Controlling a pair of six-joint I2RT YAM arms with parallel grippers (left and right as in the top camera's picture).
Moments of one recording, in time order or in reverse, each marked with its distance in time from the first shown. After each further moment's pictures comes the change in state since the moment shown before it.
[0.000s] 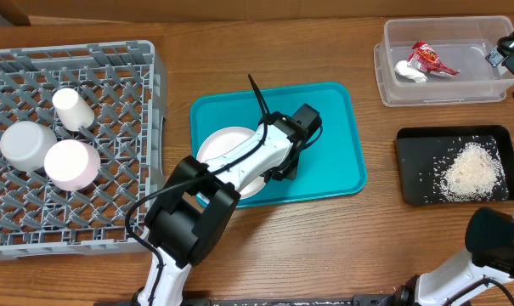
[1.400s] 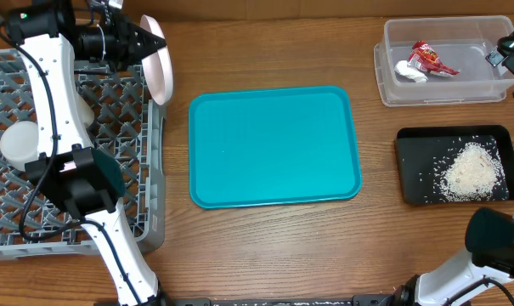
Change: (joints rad) left arm 0.958 0.233 1.015 -0.533 1.258 0.434; right arm 0.000 0.000 0.000 0.001 0.000 0.000
